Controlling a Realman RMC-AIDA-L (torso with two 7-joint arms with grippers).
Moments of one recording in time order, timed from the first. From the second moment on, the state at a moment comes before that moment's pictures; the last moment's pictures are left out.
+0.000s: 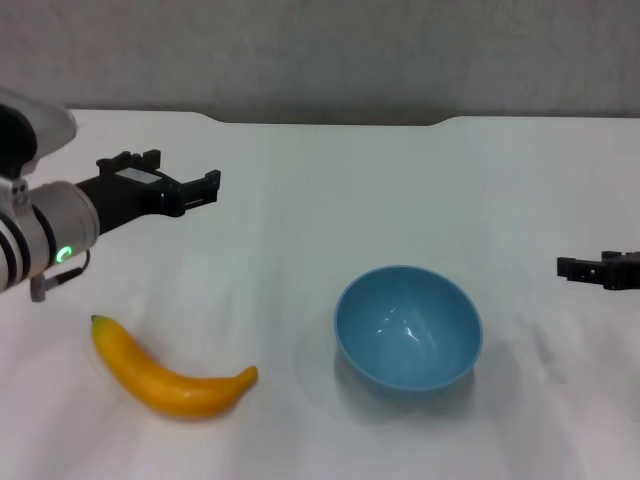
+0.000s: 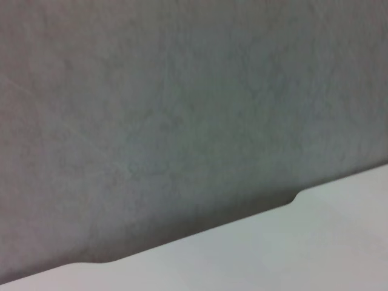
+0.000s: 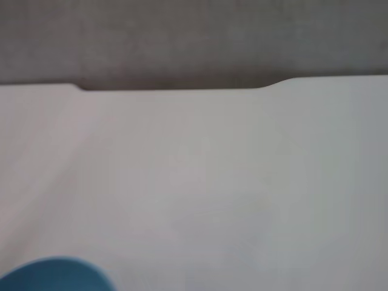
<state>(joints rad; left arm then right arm) -0.33 -1.98 -1.53 -1.13 1.76 -0.41 1.09 0.31 2.00 -1.17 -1.06 -2.11 -0.94 2.30</state>
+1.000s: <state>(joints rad) -0.36 -2.03 -1.63 -1.18 2.04 -0.50 0.92 0.80 2.00 -1.03 -0.74 -2.48 -1.21 2.37</state>
